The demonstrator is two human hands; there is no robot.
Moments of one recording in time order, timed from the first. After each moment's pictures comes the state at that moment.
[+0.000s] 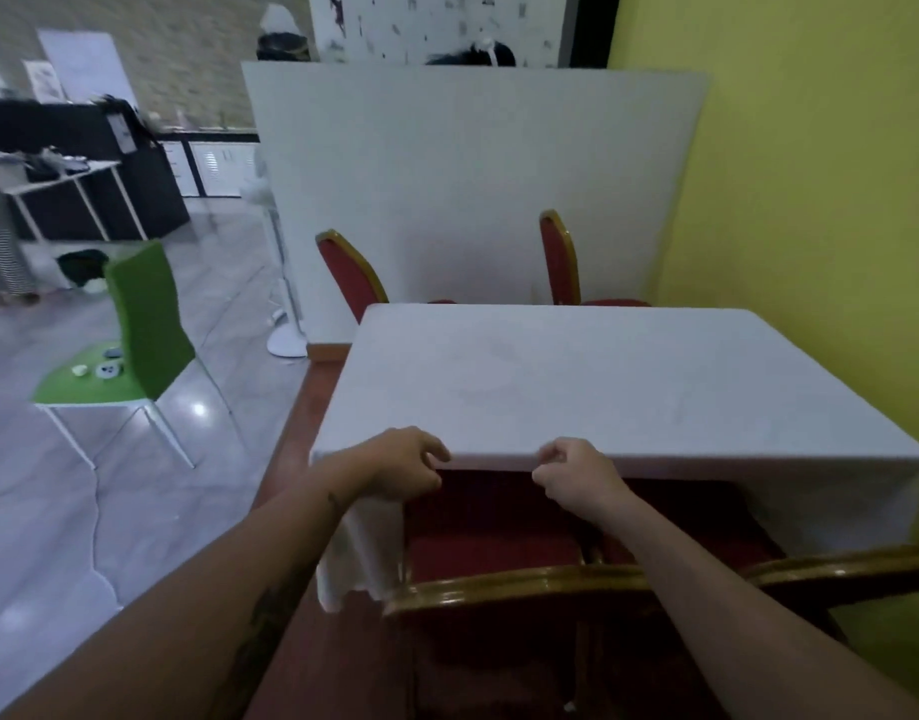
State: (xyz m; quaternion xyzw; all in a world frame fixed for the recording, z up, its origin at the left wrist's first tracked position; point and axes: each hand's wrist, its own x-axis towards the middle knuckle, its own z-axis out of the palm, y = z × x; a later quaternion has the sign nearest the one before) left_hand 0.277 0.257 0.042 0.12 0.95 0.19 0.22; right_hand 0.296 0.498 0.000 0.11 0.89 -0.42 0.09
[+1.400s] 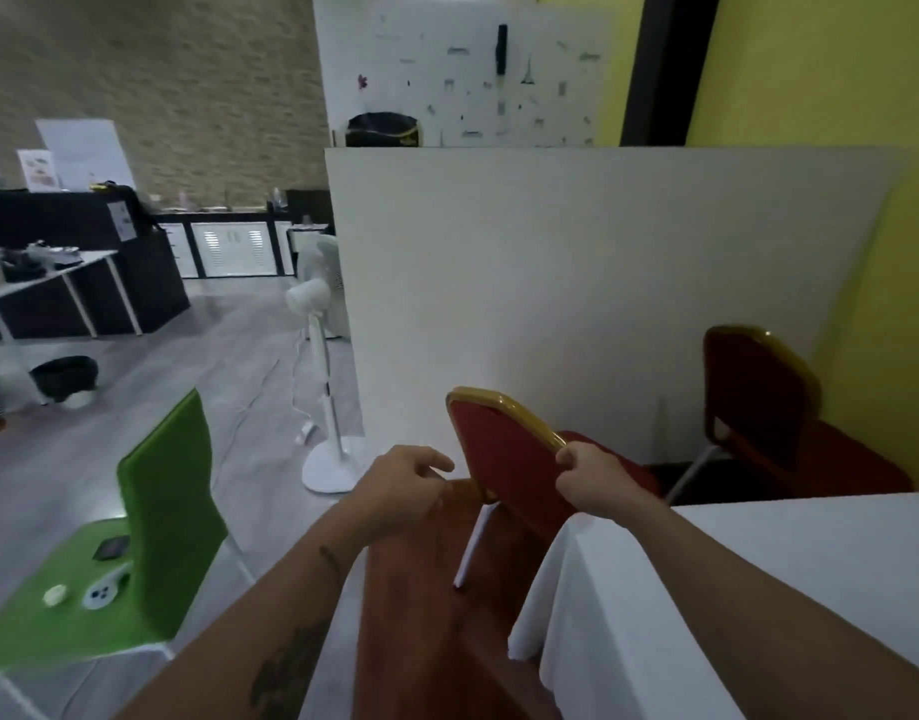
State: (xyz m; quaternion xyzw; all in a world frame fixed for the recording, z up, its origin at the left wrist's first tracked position) left_hand -0.338 -0.218 0.069 0.06 0.90 0.42 0.08; right_hand -0.356 0.043 0.043 0.11 0.92 -0.37 0.06
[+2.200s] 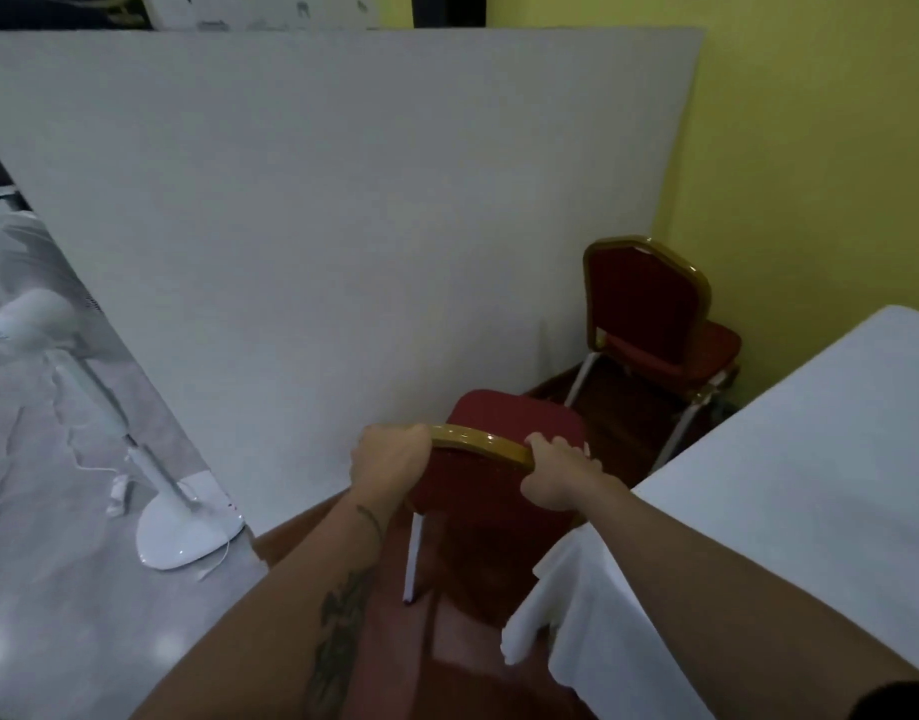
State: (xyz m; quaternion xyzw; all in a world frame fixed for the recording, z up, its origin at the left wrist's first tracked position) left_hand -0.654 -0.151 0.006 -0.04 0.87 0.45 0.18; right_hand -0.553 0.031 -0.029 0.29 0.92 -0.23 0.14
